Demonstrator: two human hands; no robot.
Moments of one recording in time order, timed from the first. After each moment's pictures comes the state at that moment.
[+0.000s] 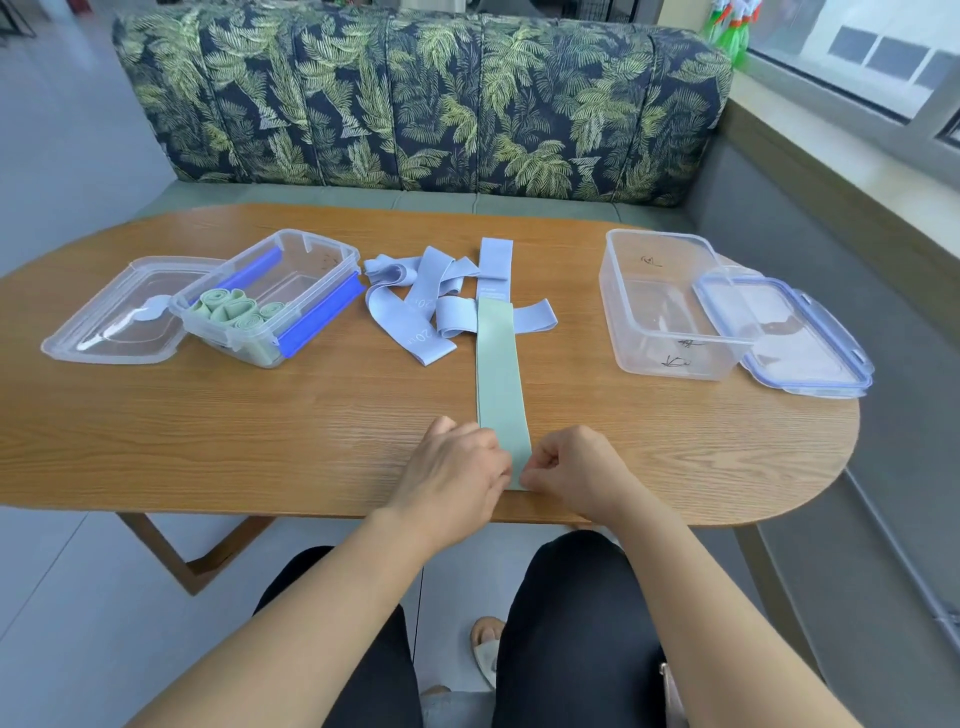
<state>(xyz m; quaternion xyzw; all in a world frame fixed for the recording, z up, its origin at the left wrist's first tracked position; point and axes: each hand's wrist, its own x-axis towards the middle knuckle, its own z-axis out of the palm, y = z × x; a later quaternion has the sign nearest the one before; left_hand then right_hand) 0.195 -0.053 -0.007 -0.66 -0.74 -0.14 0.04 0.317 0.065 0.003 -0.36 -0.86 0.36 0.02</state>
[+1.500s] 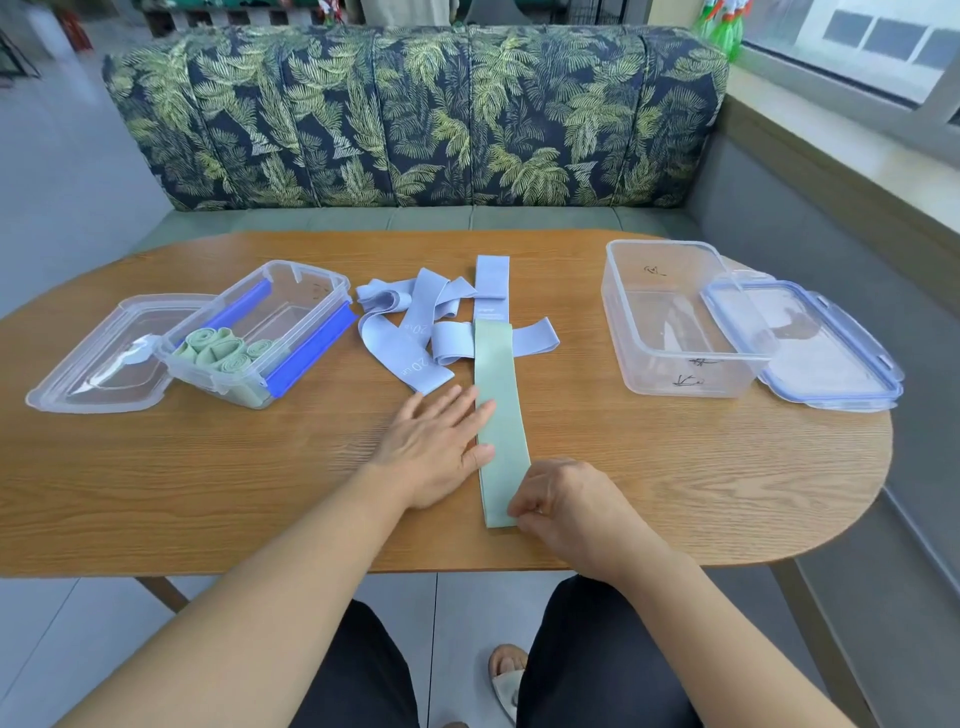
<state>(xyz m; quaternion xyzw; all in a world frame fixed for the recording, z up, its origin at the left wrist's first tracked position) 0.120 -0.002 -0.015 -0.61 -0.79 0.07 -0.08 0.313 0.066 -0.006 -0.21 -0.94 0.28 0.06</state>
